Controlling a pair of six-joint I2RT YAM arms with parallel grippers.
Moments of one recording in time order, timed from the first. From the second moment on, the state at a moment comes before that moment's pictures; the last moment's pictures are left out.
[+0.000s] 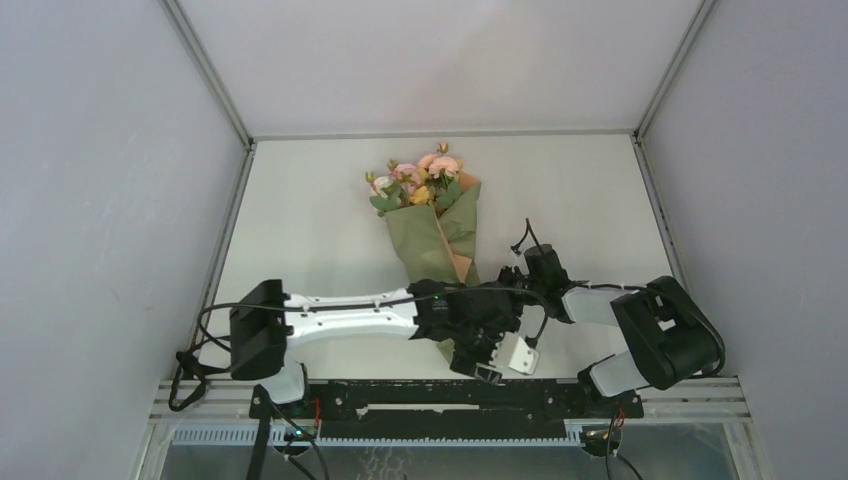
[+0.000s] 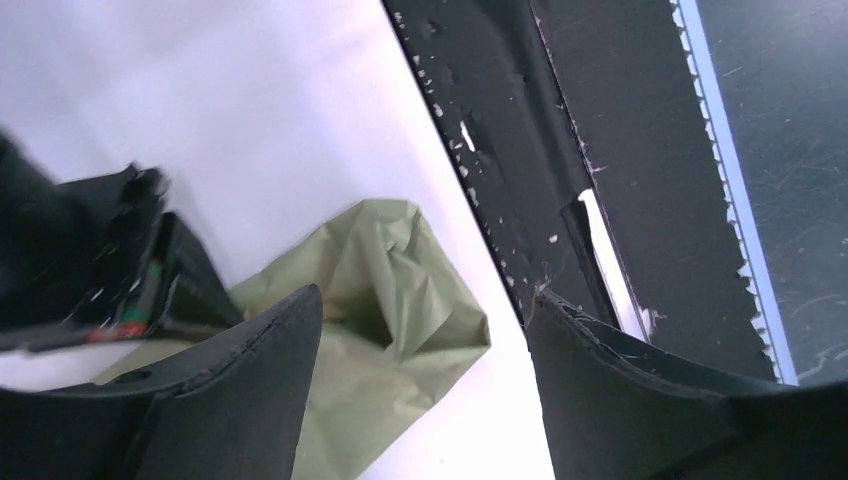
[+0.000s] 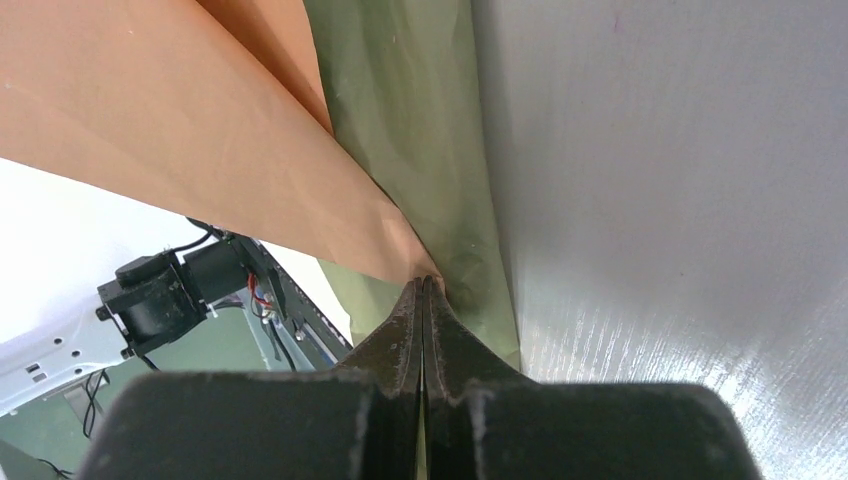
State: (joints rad) left arm -1.30 1.64 1.29 -0.64 0.30 0.60; right arm 0.42 1.45 0.39 0.21 -0.60 0.86
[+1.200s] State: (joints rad) left arm -1.23 1.73 1.00 -0.39 0.35 0.70; right arm 0.40 1.24 0.35 0.07 -0.66 0.80
